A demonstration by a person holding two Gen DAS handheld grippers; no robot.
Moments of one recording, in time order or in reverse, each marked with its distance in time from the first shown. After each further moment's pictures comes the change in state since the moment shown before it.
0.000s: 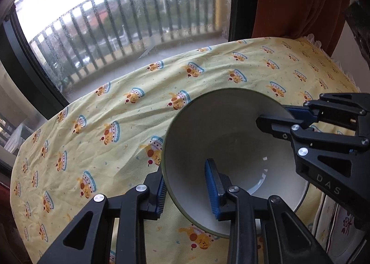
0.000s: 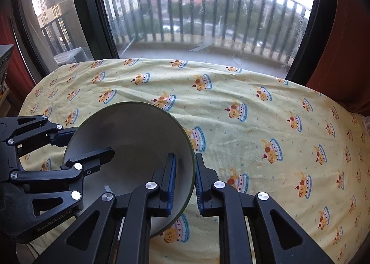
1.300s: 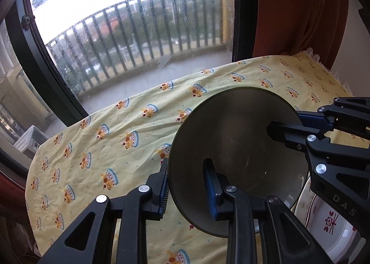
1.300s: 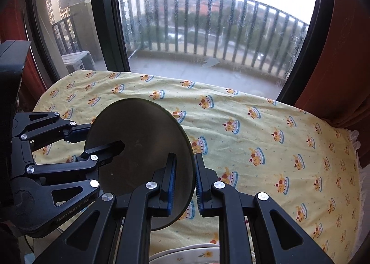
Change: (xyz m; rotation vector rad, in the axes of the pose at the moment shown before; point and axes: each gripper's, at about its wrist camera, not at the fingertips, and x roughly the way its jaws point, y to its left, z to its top) left arm -0.063 -0.004 -0.001 -0.034 -0.080 0.047; right arm -0.077 0.024 0.003 -0.057 -0.067 -0.017
